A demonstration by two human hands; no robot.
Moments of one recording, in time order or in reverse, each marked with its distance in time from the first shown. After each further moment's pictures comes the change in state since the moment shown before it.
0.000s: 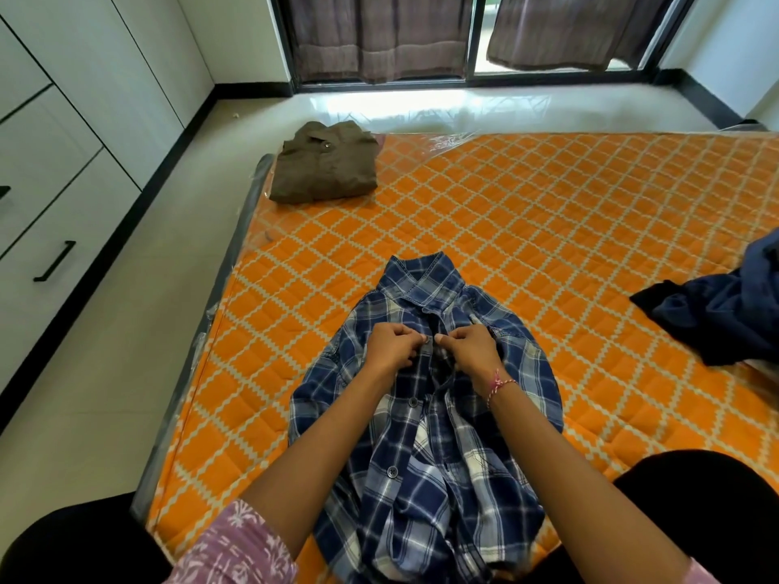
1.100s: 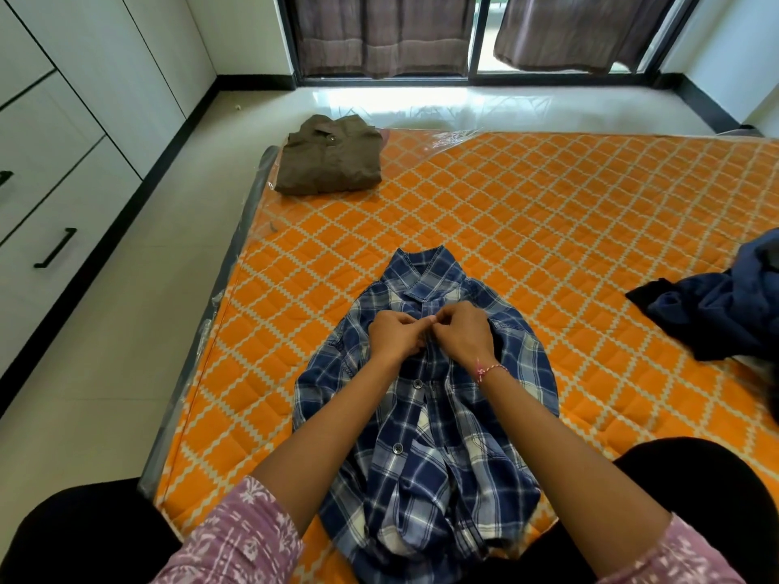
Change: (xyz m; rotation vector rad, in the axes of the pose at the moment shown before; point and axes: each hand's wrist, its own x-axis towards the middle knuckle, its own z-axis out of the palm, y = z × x) left_hand -0.008 0.002 0.001 -0.064 0.066 0.063; right_hand -0.019 -0.025 0.003 -0.374 0.111 -0.277
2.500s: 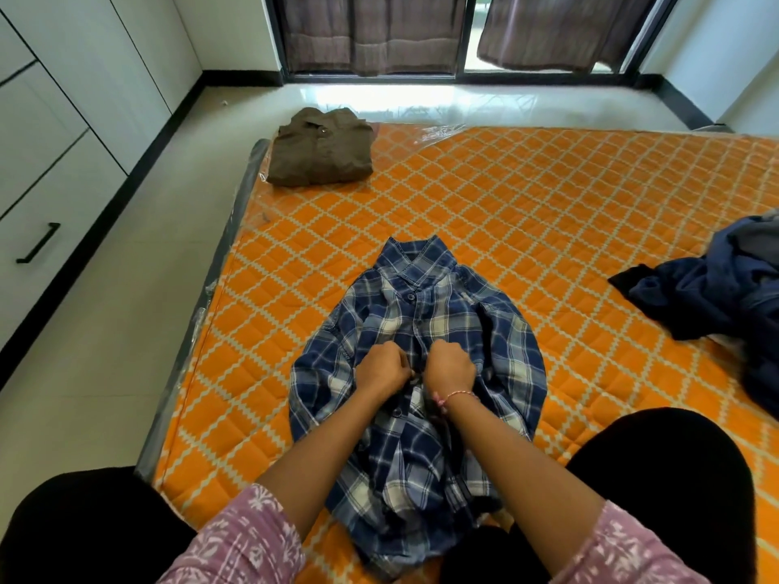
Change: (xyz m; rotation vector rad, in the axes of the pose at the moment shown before) left_hand -0.026 -0.054 -0.007 0.812 -0.178 0.130; right_hand -0.051 0.021 0.042 -0.428 -0.135 0.155
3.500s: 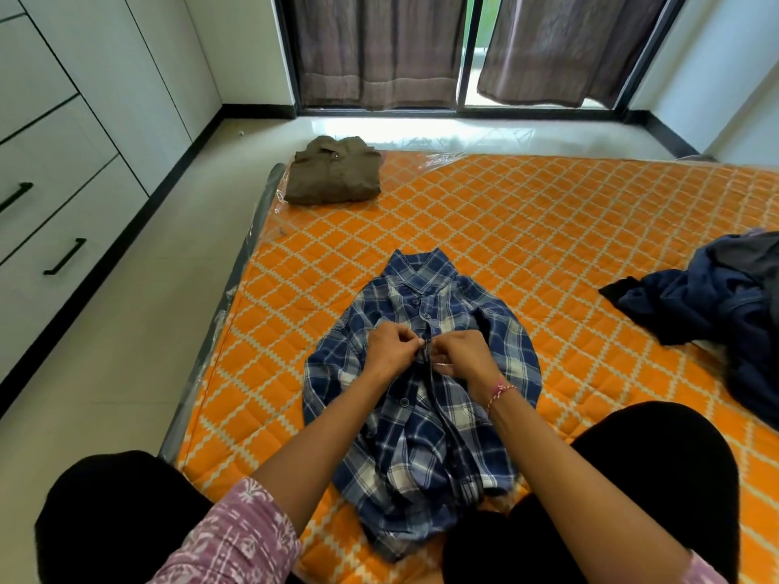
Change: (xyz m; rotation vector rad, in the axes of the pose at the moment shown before) left_hand -0.032 0.020 -0.029 -0.488 0.193 0.075; right_hand -0.032 0.012 -0.042 1.034 -0.091 0.082
